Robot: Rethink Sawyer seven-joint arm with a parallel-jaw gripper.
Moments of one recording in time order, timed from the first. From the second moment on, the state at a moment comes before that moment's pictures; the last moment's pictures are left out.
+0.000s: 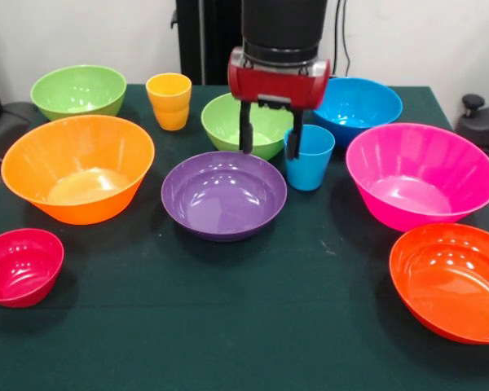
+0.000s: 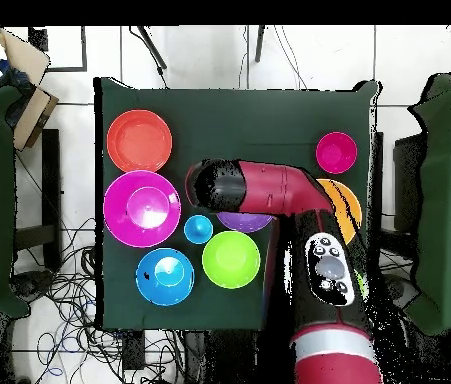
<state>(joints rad) -0.29 -0.69 0.10 1.60 -0.15 0.55 1.92</state>
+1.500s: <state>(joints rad) -0.28 -0.76 0.07 1.69 -0.11 0.55 1.92</state>
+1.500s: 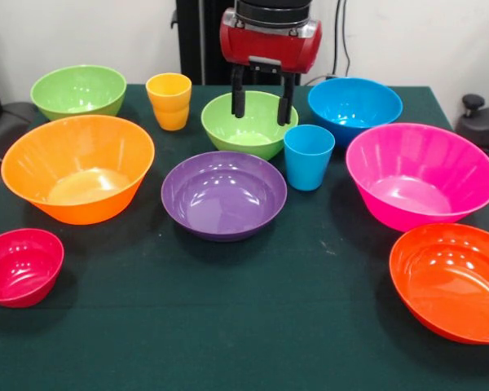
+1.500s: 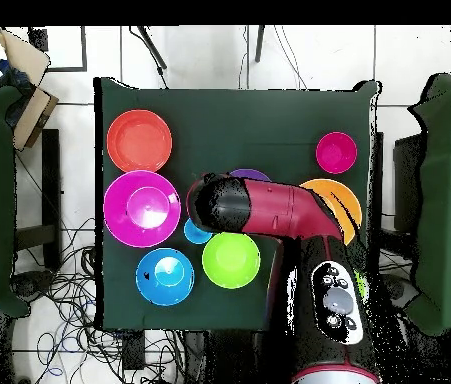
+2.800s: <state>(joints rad) -0.28 -0.78 0.07 1.77 -0.11 0.55 1.92</state>
